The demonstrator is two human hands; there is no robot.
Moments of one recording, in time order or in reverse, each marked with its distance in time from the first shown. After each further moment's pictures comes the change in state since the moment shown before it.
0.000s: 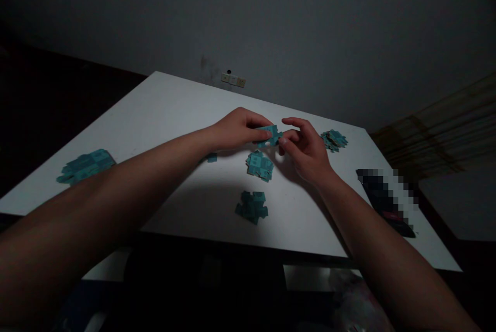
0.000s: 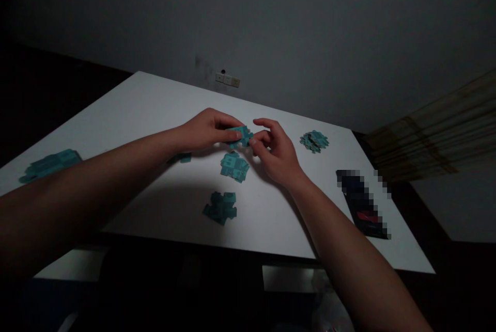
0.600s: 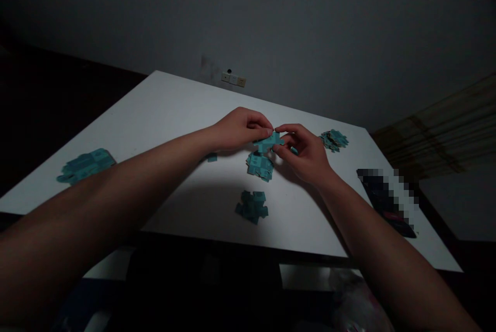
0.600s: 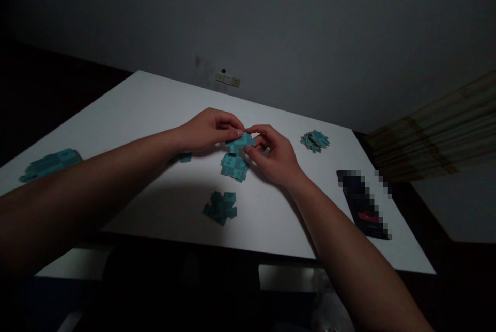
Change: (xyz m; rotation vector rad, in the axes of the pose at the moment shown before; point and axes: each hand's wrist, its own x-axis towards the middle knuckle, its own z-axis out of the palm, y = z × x) left_hand 0.002 -0.003 0.005 0.037 0.056 -0.029; right_hand -0.001 -0.010 0.002 -0.095 -0.037 -0.002
